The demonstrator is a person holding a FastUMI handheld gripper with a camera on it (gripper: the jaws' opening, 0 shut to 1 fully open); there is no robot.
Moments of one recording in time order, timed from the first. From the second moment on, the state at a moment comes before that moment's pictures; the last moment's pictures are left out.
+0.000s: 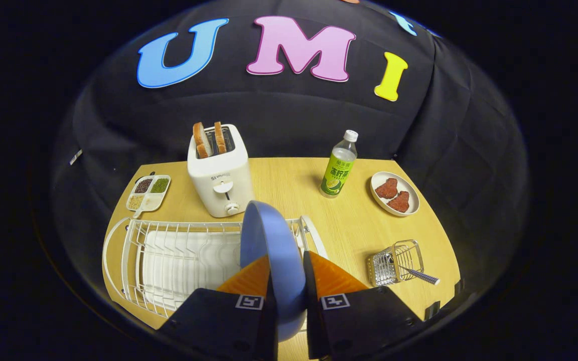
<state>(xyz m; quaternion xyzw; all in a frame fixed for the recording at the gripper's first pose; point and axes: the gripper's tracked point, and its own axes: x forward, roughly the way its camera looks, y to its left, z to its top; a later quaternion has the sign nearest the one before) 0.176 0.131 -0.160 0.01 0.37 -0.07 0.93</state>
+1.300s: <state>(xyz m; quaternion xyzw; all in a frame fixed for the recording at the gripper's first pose) 0.167 0.082 -0.116 0.02 0.30 -0.09 0.95</state>
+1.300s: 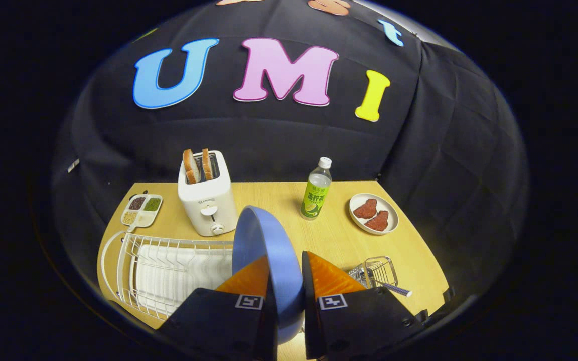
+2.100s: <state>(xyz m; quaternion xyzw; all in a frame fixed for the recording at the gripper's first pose) -0.025 -0.039 -0.171 0.23 0.35 0.01 0.91</state>
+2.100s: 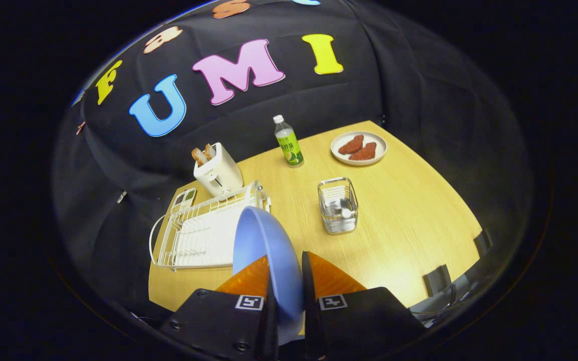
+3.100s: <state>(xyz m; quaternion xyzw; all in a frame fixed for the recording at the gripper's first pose) -0.005 -0.084 -0.309 0.21 0.43 0.13 0.87</state>
